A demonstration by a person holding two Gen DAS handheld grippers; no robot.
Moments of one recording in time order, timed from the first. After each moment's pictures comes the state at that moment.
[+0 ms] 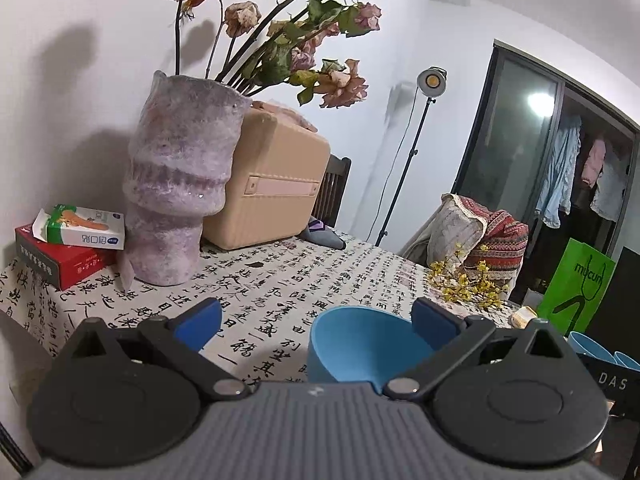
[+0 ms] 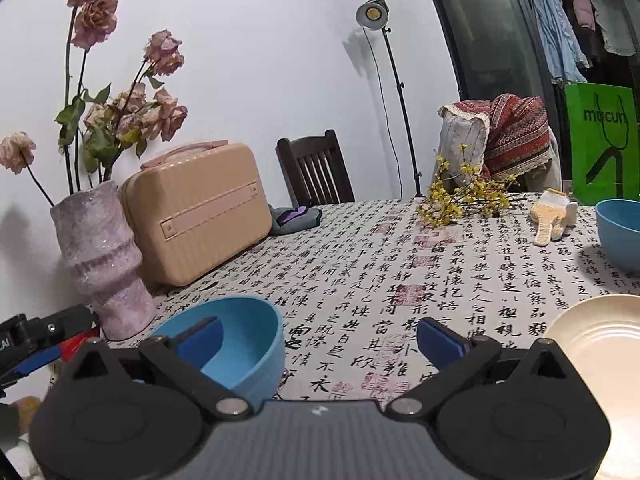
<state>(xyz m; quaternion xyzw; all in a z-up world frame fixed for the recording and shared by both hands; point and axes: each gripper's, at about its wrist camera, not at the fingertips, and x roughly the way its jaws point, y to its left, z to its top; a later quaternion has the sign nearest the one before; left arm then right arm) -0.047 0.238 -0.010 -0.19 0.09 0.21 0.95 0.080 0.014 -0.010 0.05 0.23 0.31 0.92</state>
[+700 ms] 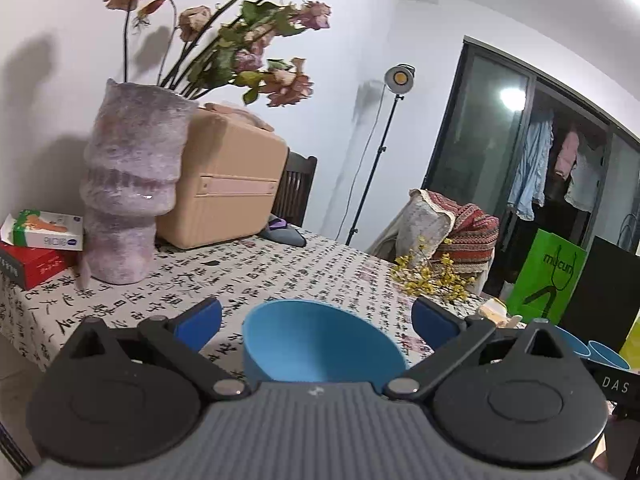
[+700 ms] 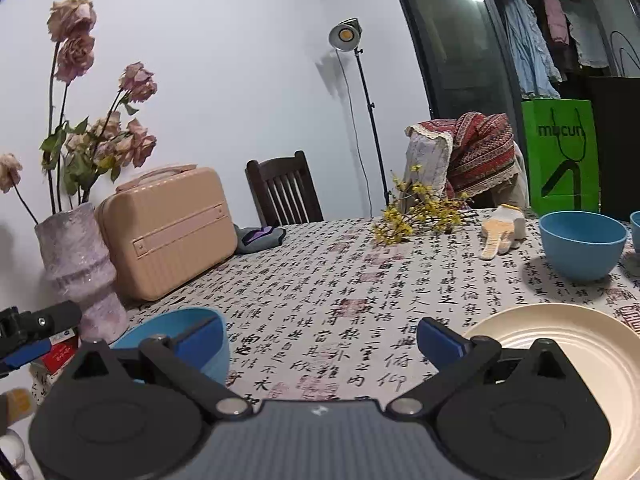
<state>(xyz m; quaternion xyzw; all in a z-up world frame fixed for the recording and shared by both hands) -0.037 0.200 -0.002 -0.18 0.09 0.17 0.97 0.072 -0.045 -0.004 0.06 0.20 0.27 0.94</state>
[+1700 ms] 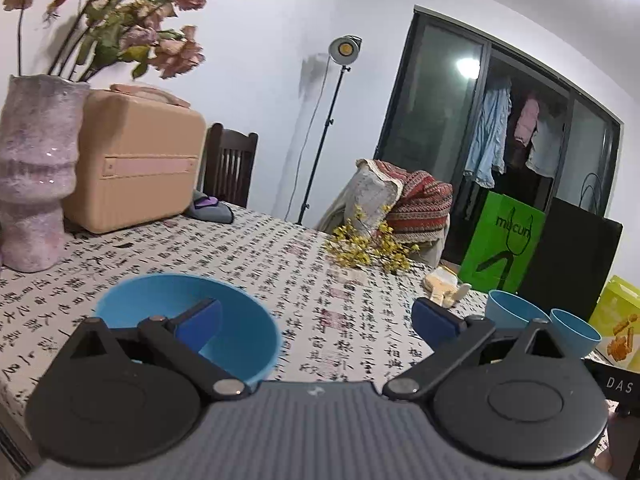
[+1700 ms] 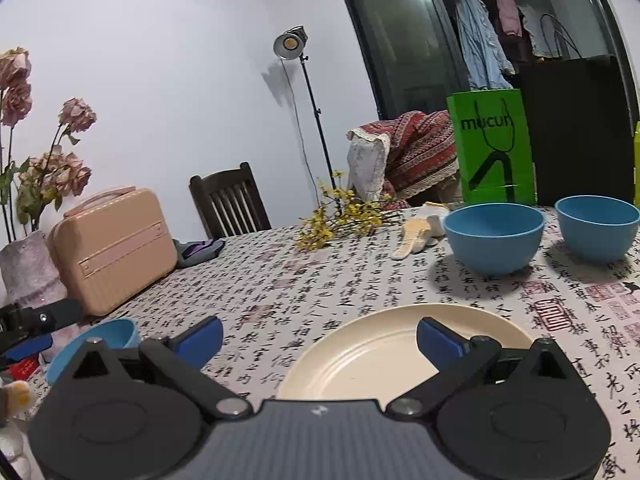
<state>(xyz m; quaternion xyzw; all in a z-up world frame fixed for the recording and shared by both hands) 0.023 0.122 -0.002 -0.15 0.12 0.10 0.98 0.094 -0.145 -0.012 0.08 0.21 0.21 0.95</state>
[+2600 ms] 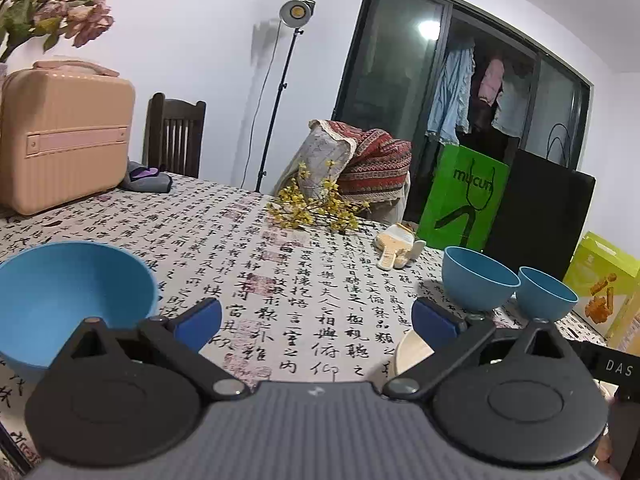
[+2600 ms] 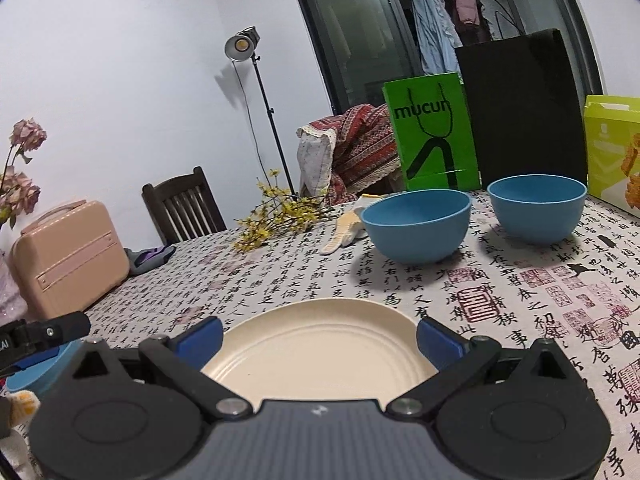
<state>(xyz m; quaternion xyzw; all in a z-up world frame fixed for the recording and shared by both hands) 0.072 0.063 -0.018 -0.13 0.16 0.04 0.98 0.119 -0.212 -0.032 0.10 0.22 0.16 0.96</state>
